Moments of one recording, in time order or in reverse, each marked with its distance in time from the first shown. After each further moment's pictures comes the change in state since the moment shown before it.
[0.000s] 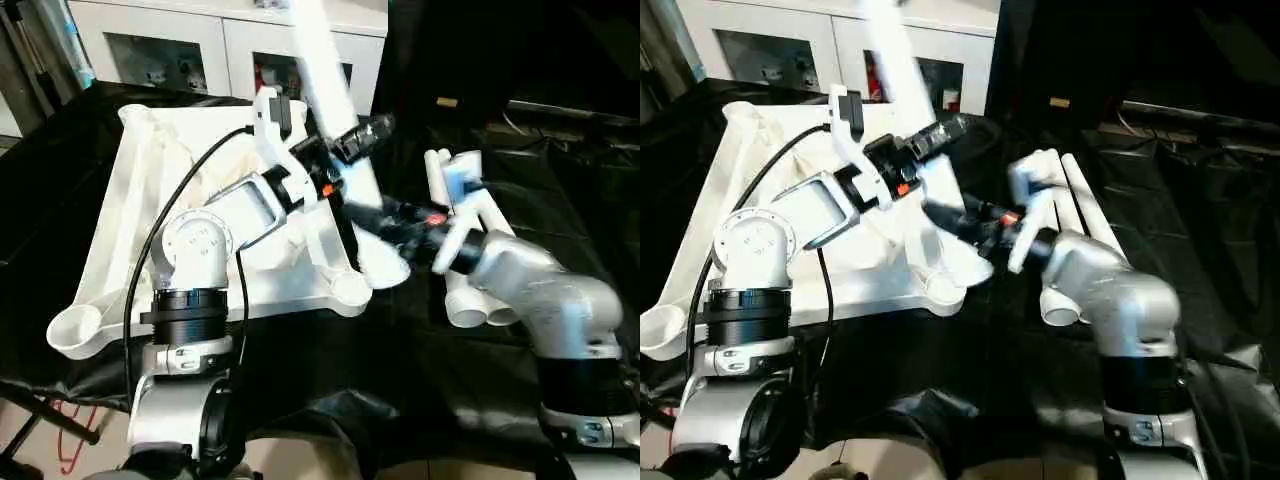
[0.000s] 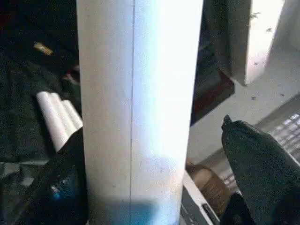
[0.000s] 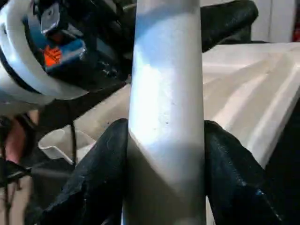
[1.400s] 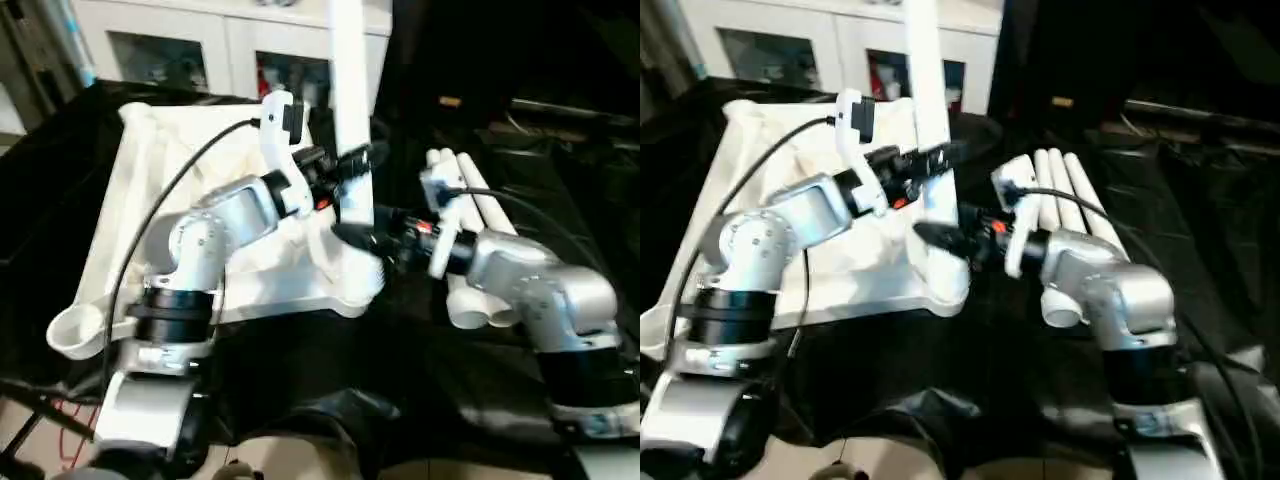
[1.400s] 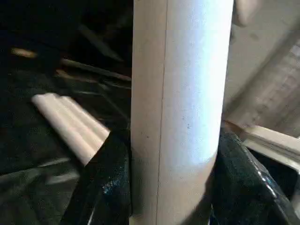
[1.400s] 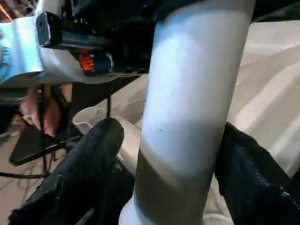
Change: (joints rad) left arm 0.021 0.183 -0.229 -0.002 0.124 -0.091 -0.345; right arm -0.023 -0.094 0.043 0.024 0.069 0.072 0.164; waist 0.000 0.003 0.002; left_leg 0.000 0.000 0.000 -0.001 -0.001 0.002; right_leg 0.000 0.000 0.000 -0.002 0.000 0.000
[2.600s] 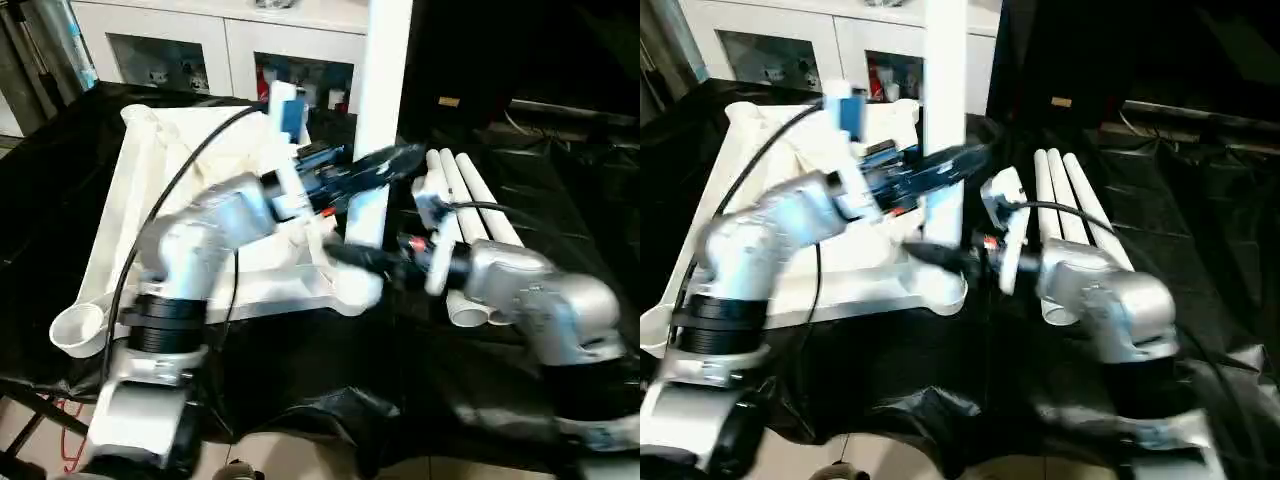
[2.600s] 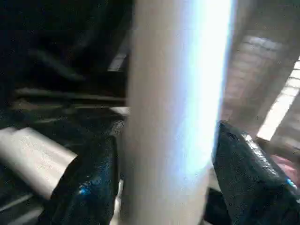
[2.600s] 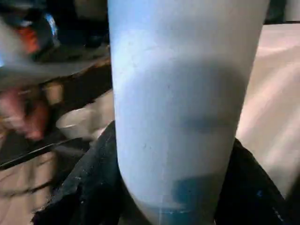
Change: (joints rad) left arm 0.029 -0.060 -0.017 -0.067 0.039 -0.081 0.030; right arm 0.020 0.078 0.038 -0.024 -0.061 -0.055 -0.163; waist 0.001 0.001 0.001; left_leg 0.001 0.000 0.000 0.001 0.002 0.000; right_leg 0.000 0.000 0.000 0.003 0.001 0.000
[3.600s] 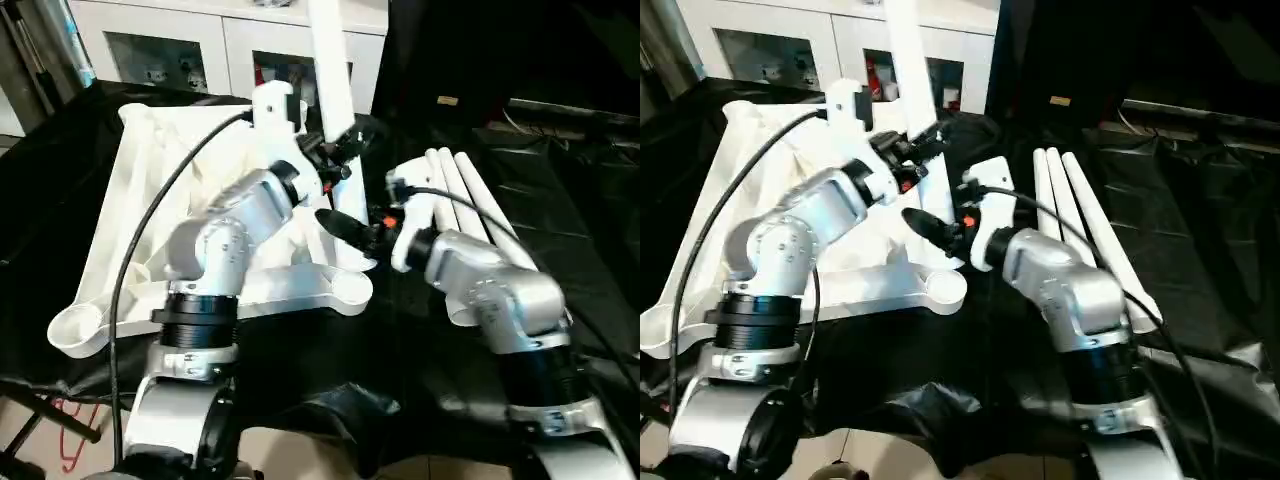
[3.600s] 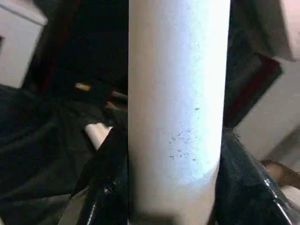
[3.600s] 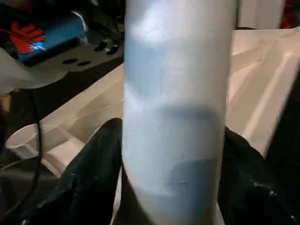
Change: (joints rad) left arm -0.028 -0.069 0.057 0.058 0.075 -0.069 0.207; right arm -0.046 0.064 0.002 0.063 -0.066 -0.038 -0.108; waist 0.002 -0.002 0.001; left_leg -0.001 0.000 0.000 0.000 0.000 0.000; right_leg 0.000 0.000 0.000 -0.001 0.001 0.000
